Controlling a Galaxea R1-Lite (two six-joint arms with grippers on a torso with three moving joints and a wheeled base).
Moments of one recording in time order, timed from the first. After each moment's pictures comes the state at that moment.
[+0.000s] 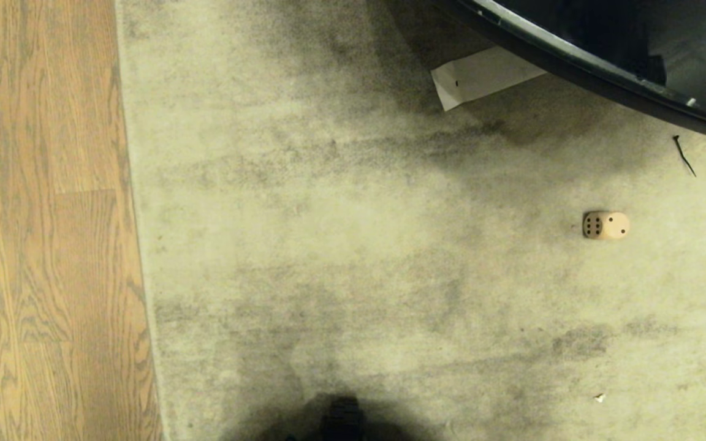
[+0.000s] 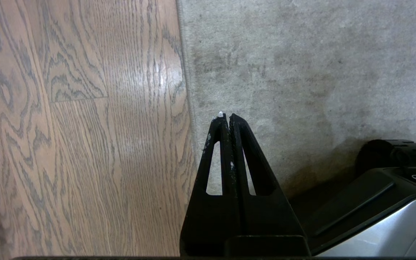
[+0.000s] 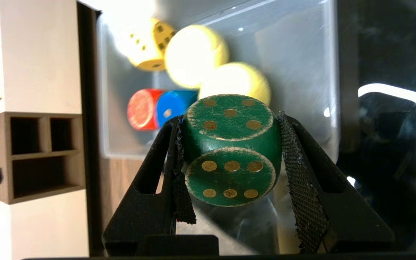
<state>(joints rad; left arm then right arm) 0.00 0.00 0.00 -0.01 0.00 -0.01 -0.27 1.11 -1.99 0.40 0.69 0.62</state>
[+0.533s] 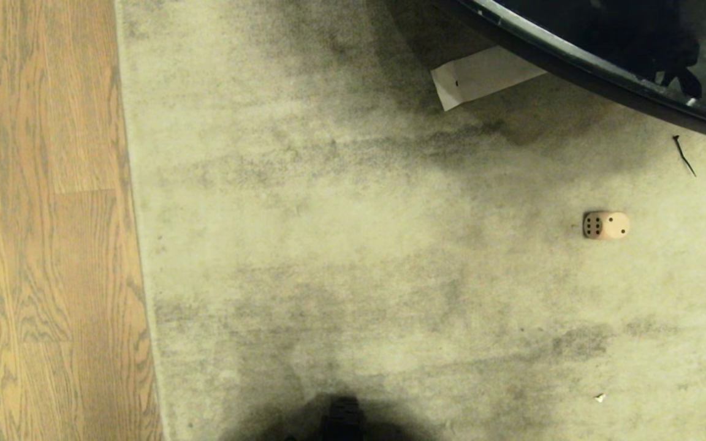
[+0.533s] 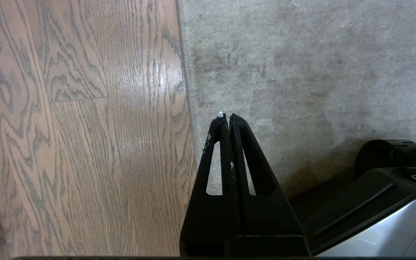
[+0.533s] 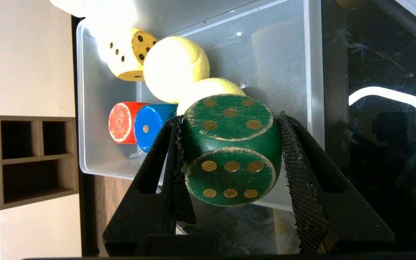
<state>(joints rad) 0.00 0.00 0.00 -0.01 0.00 -0.01 -0.28 1.17 -1.99 0.33 0.69 0.62</state>
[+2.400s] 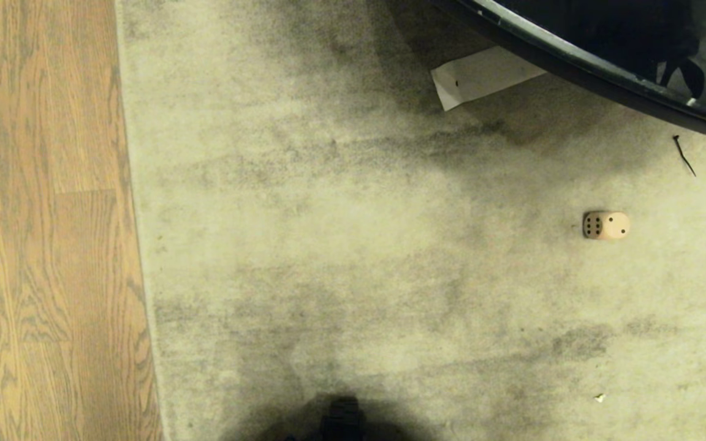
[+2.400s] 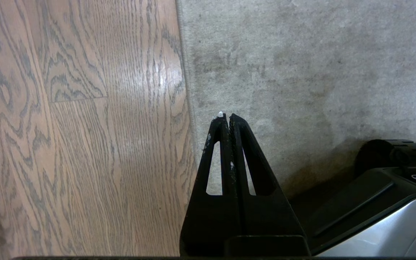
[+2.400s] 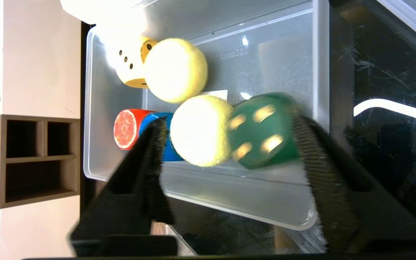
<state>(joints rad) 0.00 0.00 0.00 -0.01 0.00 -0.01 -0.28 1.18 -1.97 0.26 0.70 0.63</state>
